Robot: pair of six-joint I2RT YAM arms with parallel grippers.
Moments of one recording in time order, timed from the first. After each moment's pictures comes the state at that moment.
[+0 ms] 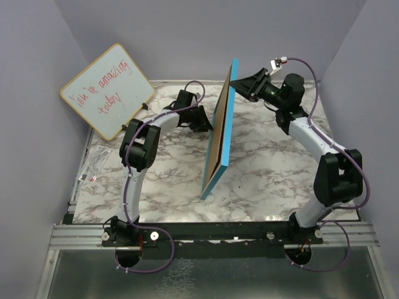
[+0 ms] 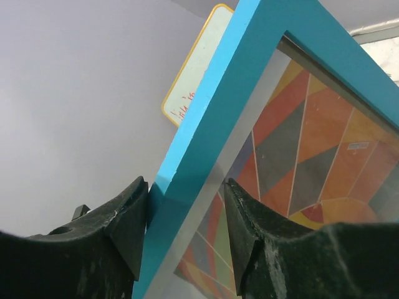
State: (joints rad) left arm -0.39 2.30 1.69 -0.22 0.51 -0.64; right arm 0.20 1.65 1.24 0.44 -0.68 1.02
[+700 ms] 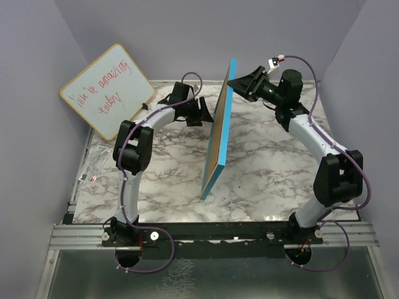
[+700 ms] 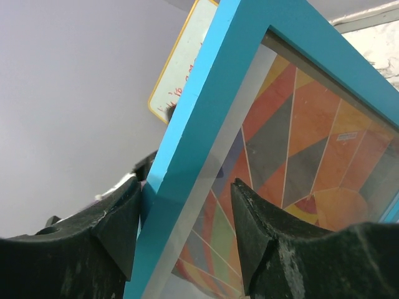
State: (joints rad) left arm -0.37 2.22 1.70 -0.31 0.50 -0.58; right arm 0.22 1.65 1.30 0.29 -0.64 0.97
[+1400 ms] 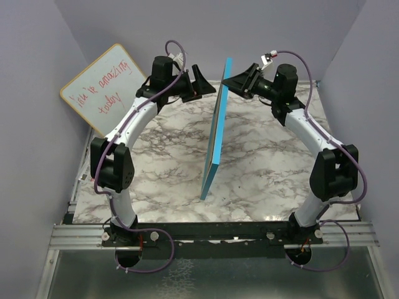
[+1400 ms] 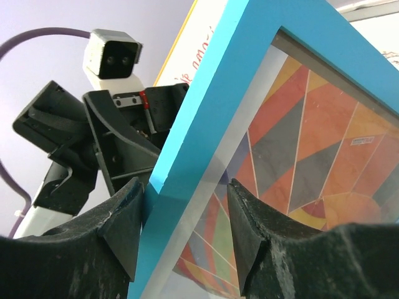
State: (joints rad) left arm -0.34 1.87 1.75 -0.26 0.60 -0.68; right arm 0.23 1.72 1.40 0.23 -0.68 0.95
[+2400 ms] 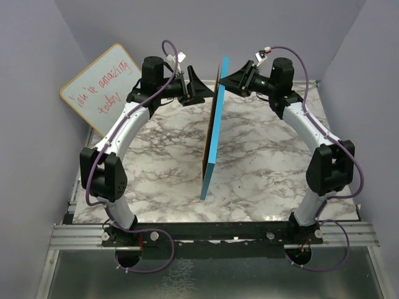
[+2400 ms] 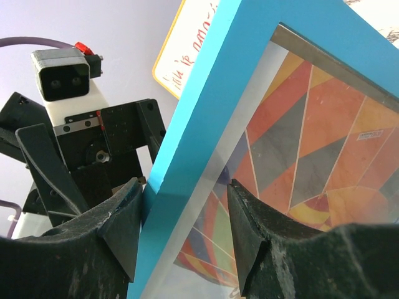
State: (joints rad) left arm -0.31 1.74 1.63 -0.18 0.89 -0.78; right arm 0.24 1.80 1.54 0.08 -0.75 0.92
